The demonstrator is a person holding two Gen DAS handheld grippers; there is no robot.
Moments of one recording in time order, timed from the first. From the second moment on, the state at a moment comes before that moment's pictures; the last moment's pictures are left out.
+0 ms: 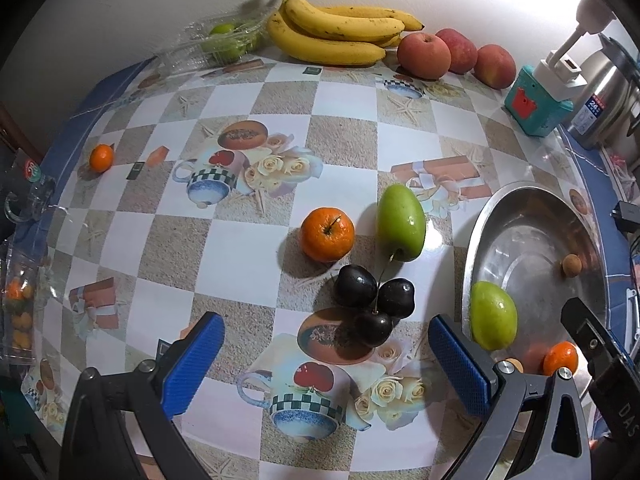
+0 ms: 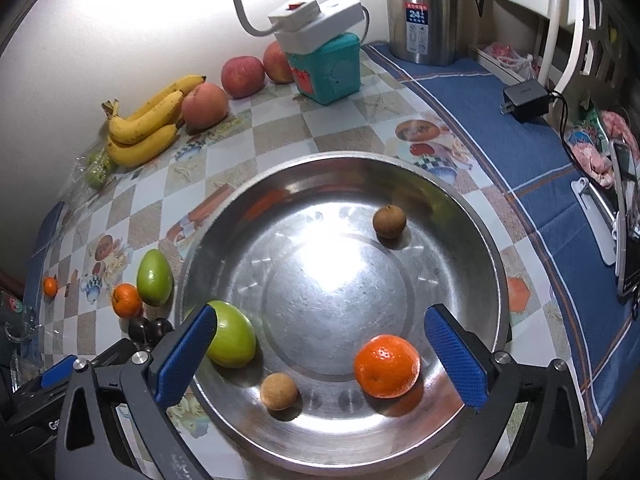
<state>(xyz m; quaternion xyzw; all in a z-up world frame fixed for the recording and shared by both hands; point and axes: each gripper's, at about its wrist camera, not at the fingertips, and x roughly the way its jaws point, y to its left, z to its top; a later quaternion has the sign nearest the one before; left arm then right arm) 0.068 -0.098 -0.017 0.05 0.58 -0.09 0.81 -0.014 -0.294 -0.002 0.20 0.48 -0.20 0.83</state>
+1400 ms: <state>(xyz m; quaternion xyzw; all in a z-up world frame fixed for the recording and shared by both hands) 0.106 -0.015 -0.023 -0.05 0.60 -0.04 0.80 0.024 -0.218 0.020 0.14 0.47 -0.17 0.86</state>
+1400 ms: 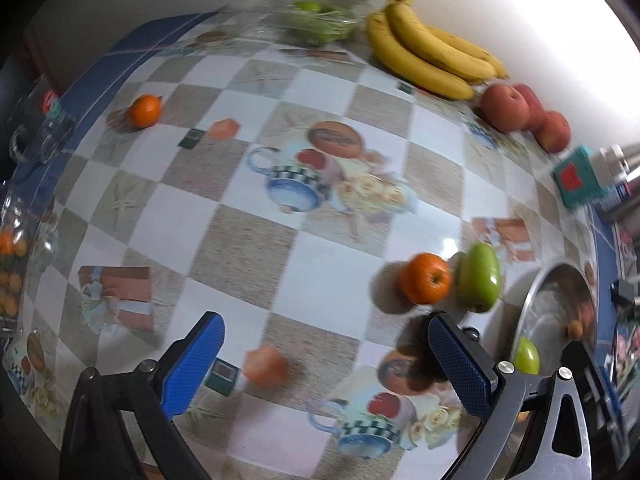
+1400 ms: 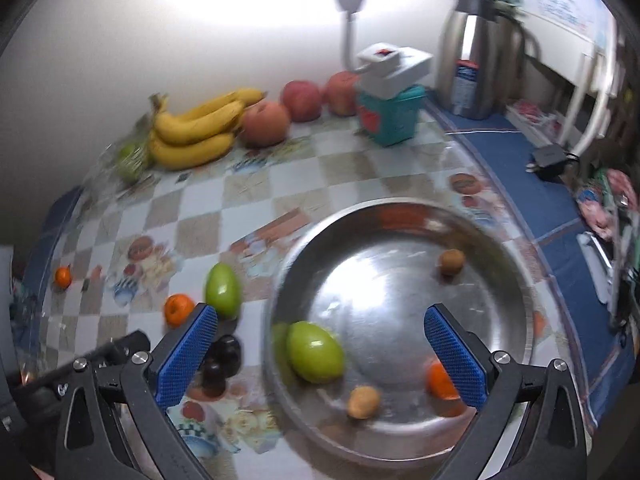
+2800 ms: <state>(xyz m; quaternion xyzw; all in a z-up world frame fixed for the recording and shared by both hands) 0.122 0.026 -0.032 -0.10 0.61 0.01 0.79 0.050 -0.150 -0.019 0.13 0.54 -0.04 0.83</state>
